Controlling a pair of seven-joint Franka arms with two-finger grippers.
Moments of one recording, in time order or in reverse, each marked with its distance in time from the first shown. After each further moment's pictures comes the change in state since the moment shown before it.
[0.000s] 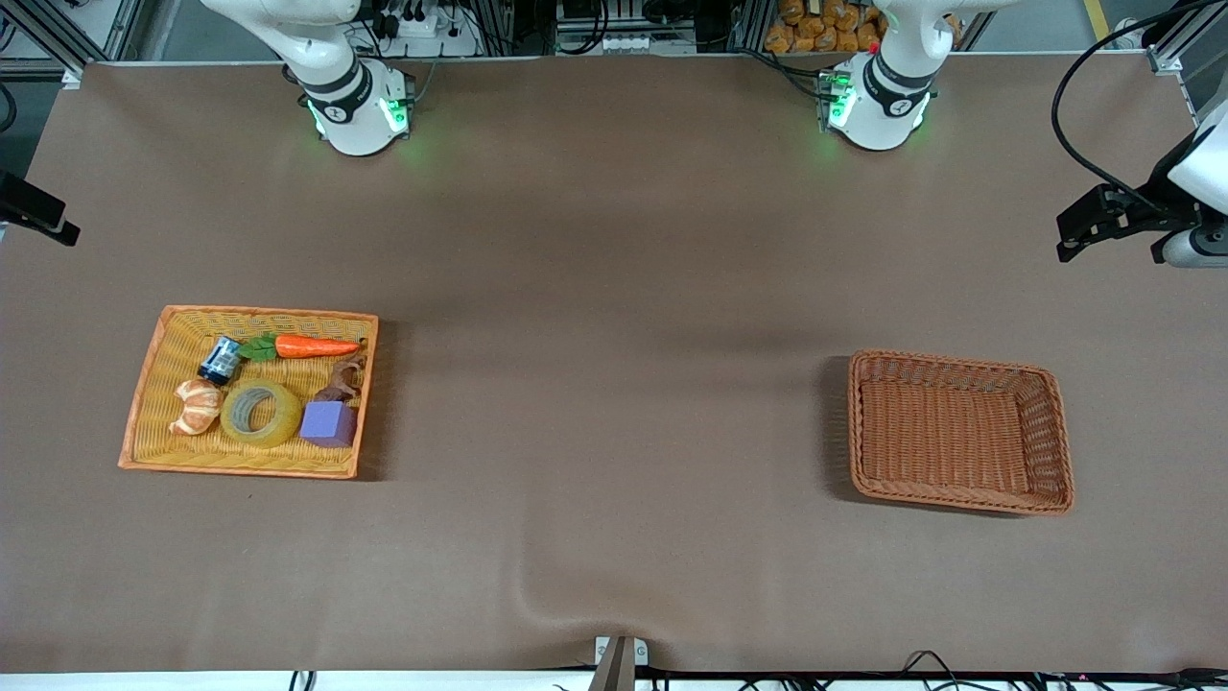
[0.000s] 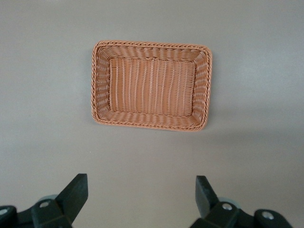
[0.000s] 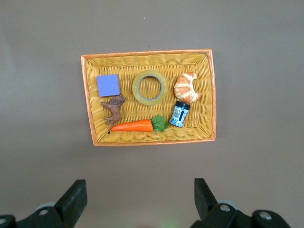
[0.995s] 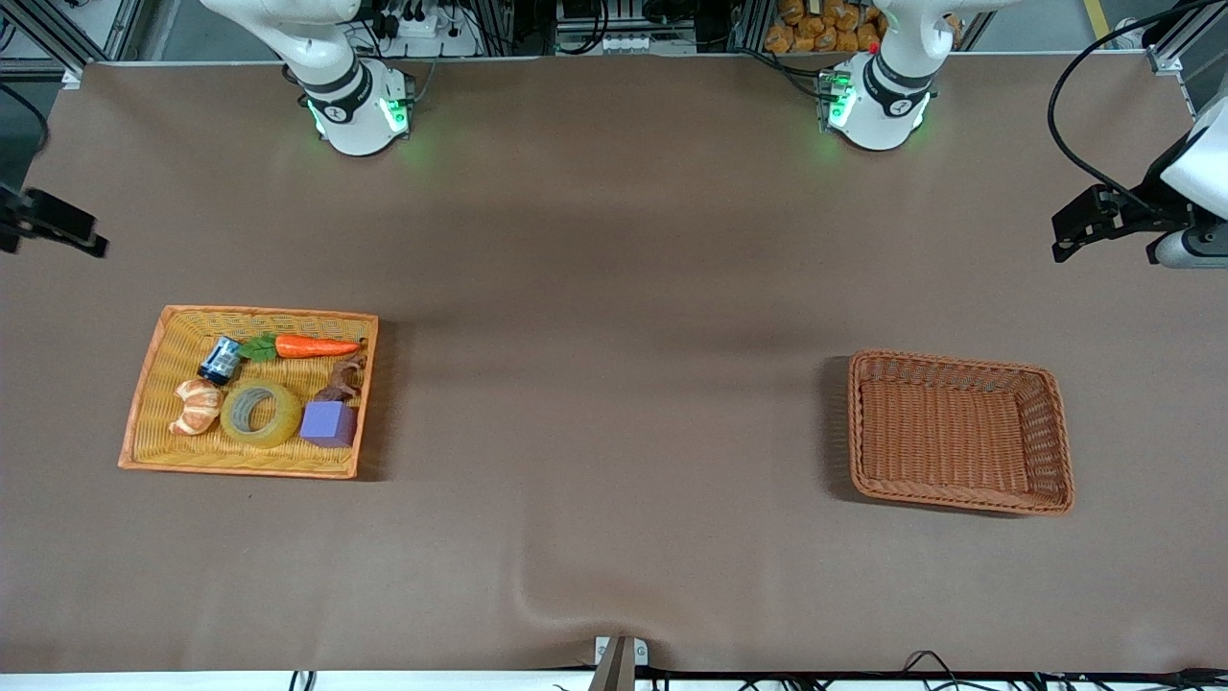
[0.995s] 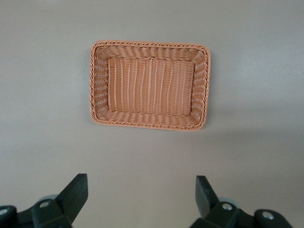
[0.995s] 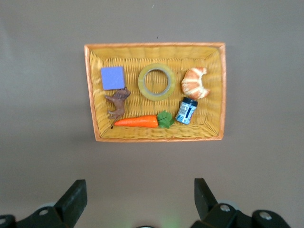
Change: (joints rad) left arm 0.000 0.002 -0.007 -0.001 0.000 0.000 0.000; right arm 0.027 0.070 0.011 -0.012 0.001 -0.002 -0.002
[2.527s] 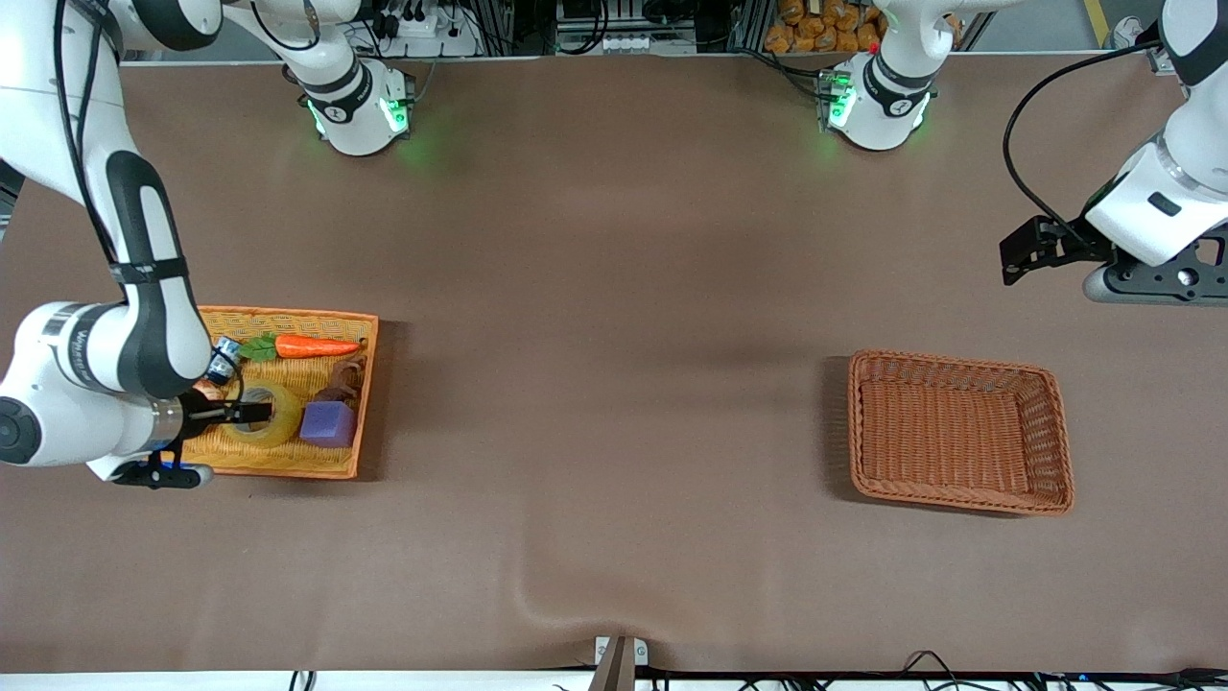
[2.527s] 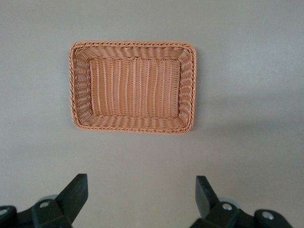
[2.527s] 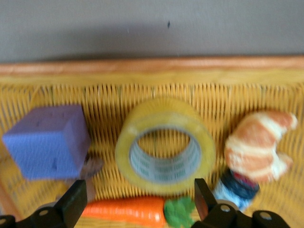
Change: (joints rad) left arm -0.008 0.062 -0.058 -0.005 -0.001 0.038 -0.039; right arm -0.011 0.571 -0.010 -0.036 0.020 0.455 -0.014
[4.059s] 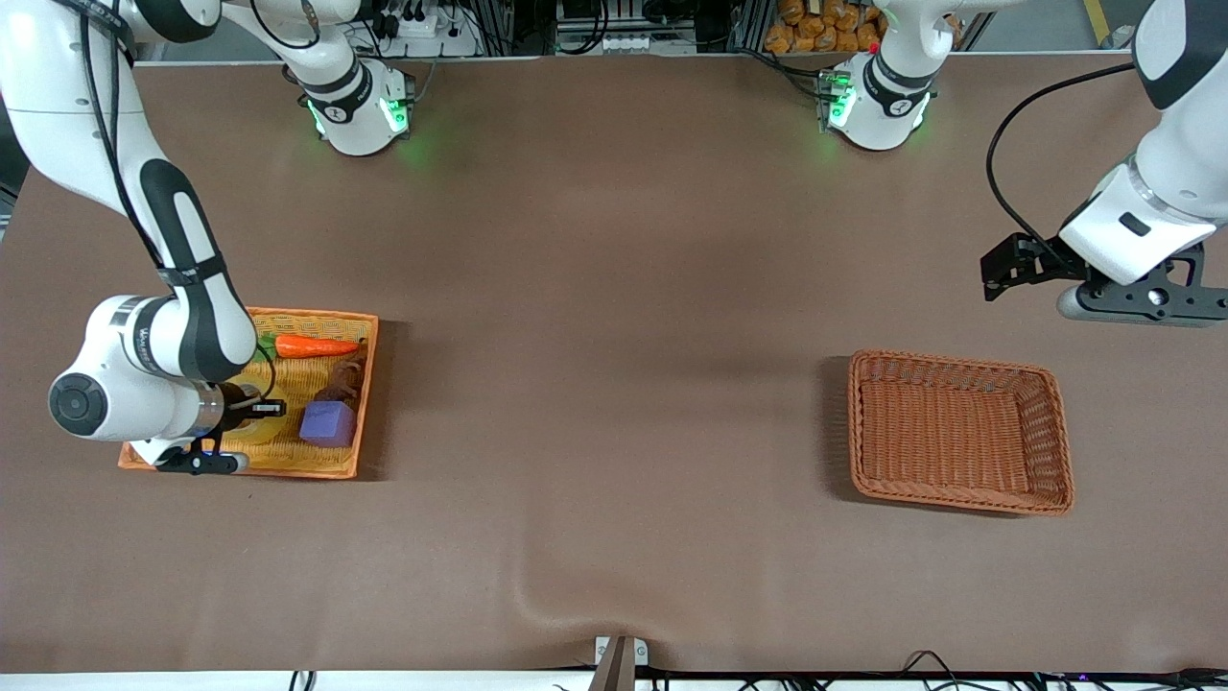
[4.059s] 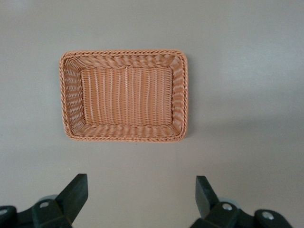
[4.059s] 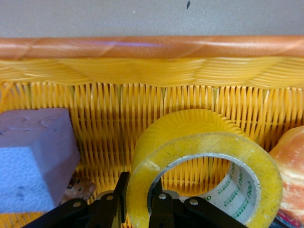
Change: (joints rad) left arm -0.010 0.029 -0.028 0.010 0.000 0.037 0.000; right arm 0.002 -0.046 0.005 -0.202 0.008 0.200 -0.023
